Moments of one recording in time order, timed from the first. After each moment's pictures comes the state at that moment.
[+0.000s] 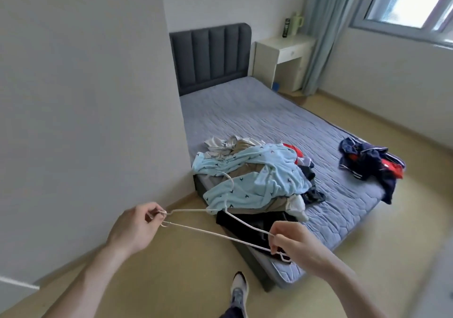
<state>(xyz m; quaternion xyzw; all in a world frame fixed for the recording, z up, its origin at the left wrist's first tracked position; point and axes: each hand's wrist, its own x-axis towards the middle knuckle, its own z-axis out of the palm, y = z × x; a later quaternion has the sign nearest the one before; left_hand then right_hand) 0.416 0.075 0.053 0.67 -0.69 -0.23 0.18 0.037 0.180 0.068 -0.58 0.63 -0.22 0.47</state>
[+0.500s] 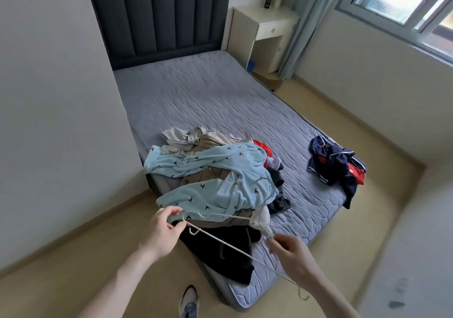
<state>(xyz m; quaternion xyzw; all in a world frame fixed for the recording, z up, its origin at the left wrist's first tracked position) 0.208 -0.111 -0.071 0.62 -0.61 -0.46 0.20 -0.109 0.019 -0.008 -0.48 0.76 -0.22 0.37</state>
